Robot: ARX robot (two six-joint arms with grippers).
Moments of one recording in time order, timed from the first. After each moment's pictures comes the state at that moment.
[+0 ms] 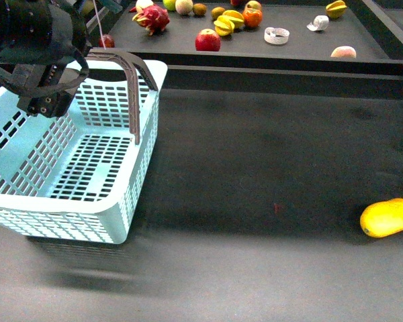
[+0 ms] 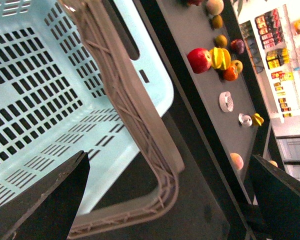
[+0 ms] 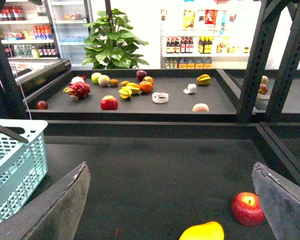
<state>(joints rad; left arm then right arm) -0.27 1.91 0.98 0.48 -0.33 -1.13 0.00 0.00 0.01 0.00 0.00 0.00</state>
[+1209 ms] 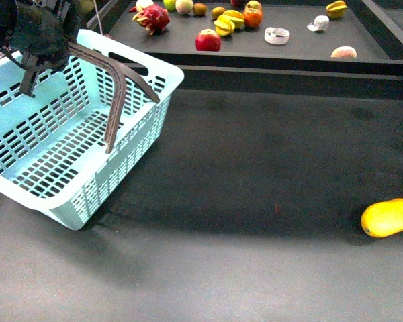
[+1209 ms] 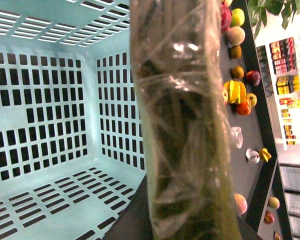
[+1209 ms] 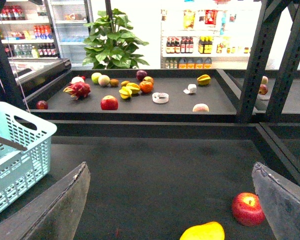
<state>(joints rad) -0.07 2.22 1.37 0.38 -0.21 -1.14 0.00 0.00 0.01 0.00 0.00 0.00</state>
